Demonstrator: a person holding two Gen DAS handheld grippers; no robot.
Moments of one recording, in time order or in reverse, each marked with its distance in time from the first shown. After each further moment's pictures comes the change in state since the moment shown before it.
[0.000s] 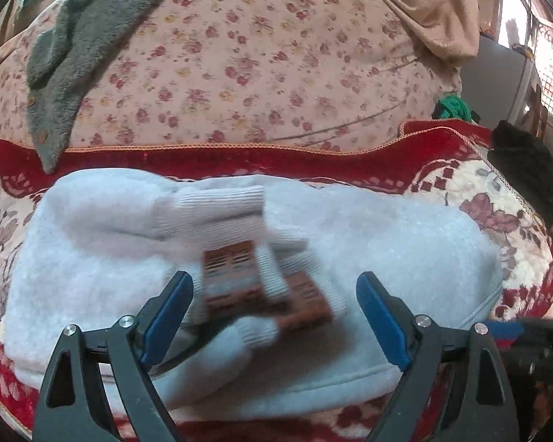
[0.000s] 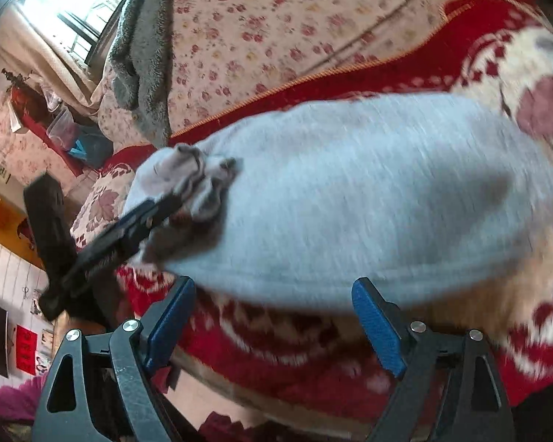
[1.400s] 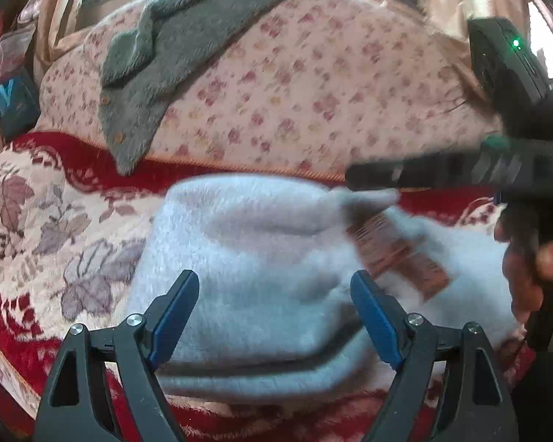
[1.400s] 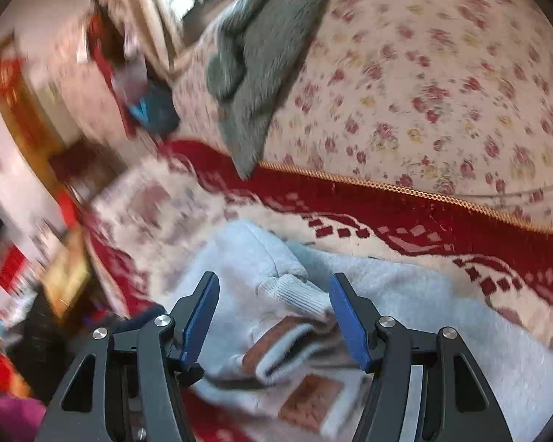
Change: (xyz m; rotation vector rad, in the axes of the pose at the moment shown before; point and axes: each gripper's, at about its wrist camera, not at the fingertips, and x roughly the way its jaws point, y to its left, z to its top) left arm -0.047 0.100 -0.016 -0.088 -0.086 0.152; right arm 0.120 0.190 0.134 -0.509 -0.036 -0.030
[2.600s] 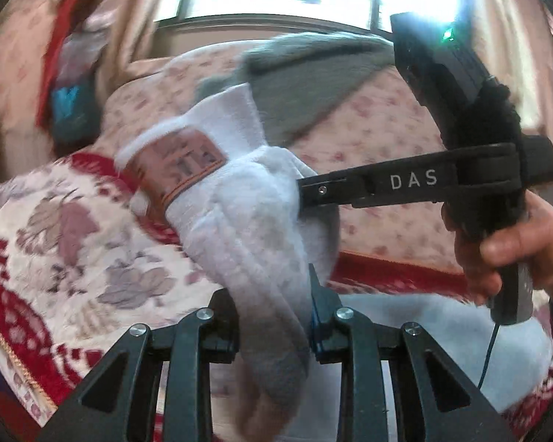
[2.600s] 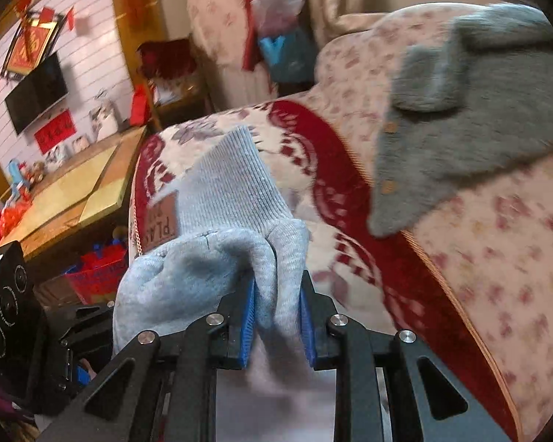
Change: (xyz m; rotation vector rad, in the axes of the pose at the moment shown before) left arm -0.048 0.097 0.045 -0.101 -0.257 0.097; right arm 0.080 0.148 0.117 -0.438 0.025 0.316
